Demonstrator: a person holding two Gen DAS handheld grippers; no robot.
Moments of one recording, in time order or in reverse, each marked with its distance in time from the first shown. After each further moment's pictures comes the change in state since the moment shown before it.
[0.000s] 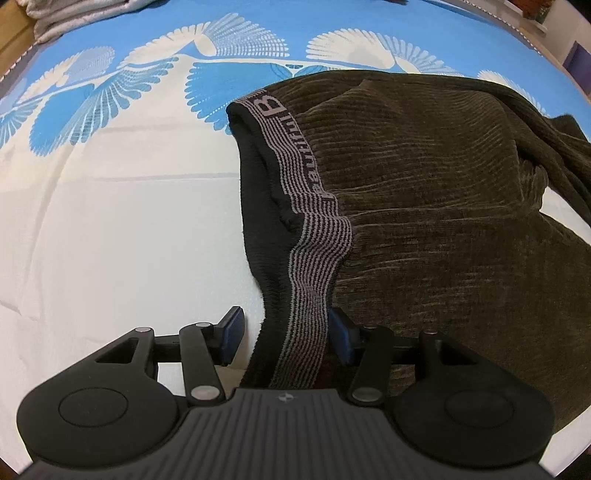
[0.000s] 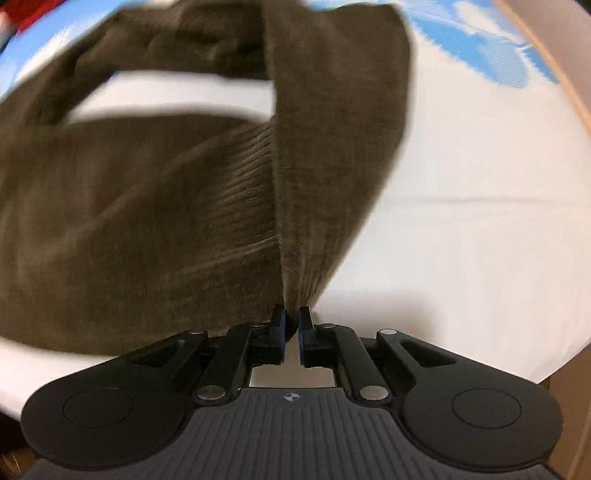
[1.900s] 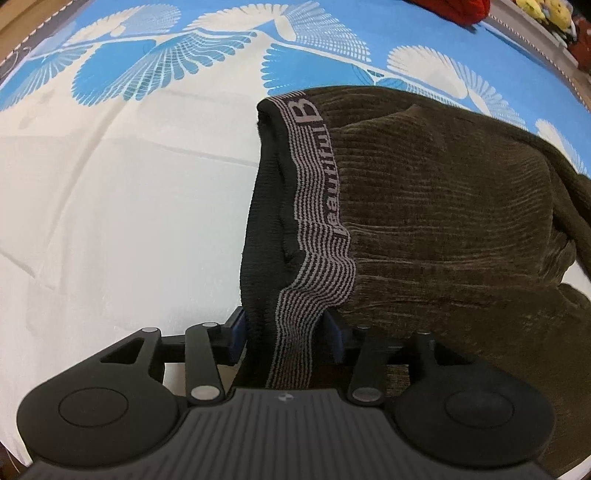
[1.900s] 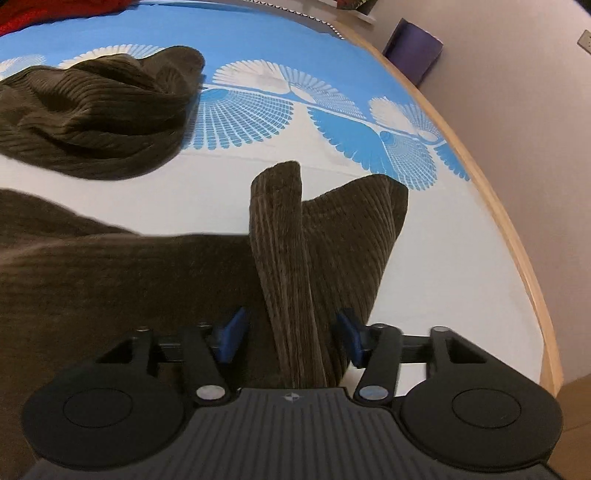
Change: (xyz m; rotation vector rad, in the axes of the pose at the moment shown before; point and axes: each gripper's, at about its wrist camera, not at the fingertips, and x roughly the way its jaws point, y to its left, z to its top) left arm 0.010 0.056 0.004 -0.183 0.036 0.019; right arm 0.019 -0.057 0.039 -0.017 -0.329 -0.349
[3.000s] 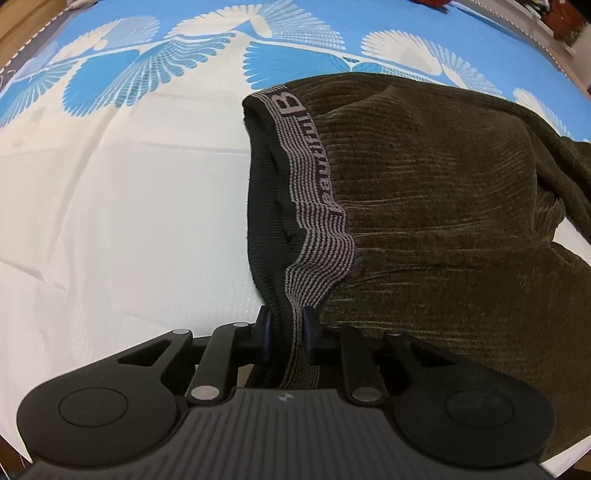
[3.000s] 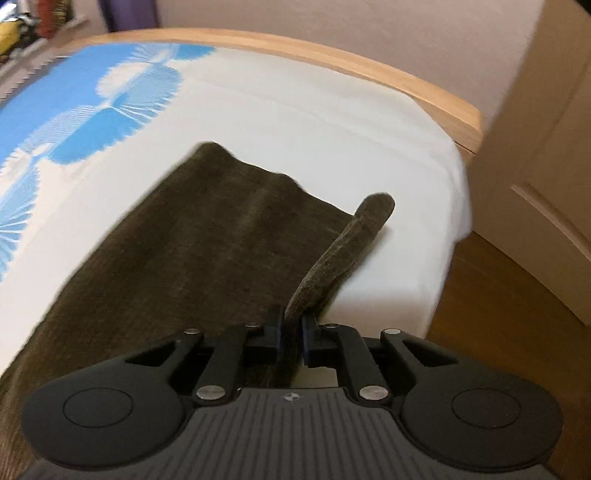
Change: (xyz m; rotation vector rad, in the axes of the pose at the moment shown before) left arm -0.014 0.006 -0.012 0.093 0.000 -0.011; right arm 0.005 -0.144 -0.064 0.872 0.261 -0.231
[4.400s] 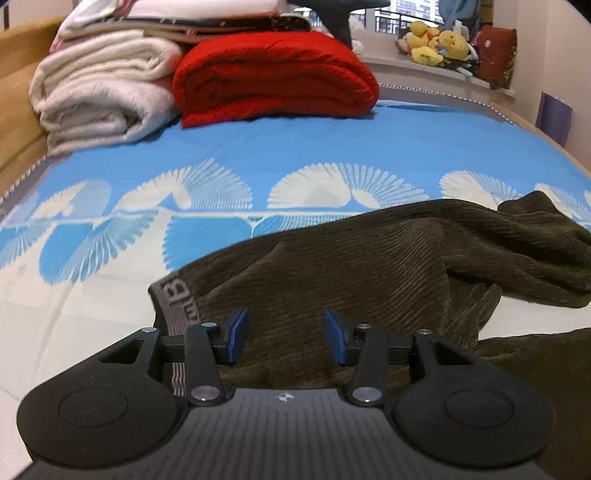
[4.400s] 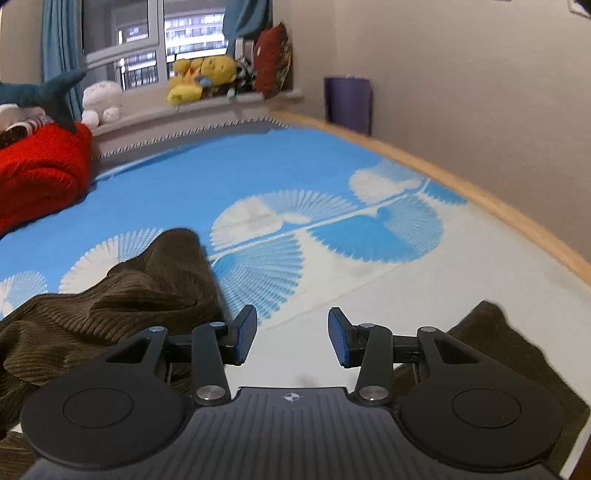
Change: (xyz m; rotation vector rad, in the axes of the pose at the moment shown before) left arm -0.041 -0.126 0.030 0.152 -0.470 0.028; right arm -0.111 0.195 -0.043 -0.414 -0.385 0.484
